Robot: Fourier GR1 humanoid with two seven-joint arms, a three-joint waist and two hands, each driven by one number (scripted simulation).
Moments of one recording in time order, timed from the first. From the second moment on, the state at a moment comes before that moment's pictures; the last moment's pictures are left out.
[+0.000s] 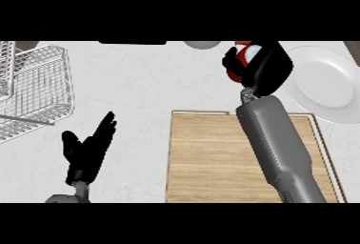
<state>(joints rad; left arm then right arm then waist) -0.01 0.12 -0.11 -1.46 0.13 0.07 0.21 -0.79 -0.01 0.01 -1.07 1.44 -0.64 1.02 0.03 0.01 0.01</state>
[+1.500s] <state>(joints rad) -0.02 0.11 -0.10 -1.46 0.11 0.05 0.20 -0.78 -0.51 -0.42 -0.45 0.83 -0.95 0.42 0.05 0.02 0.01</state>
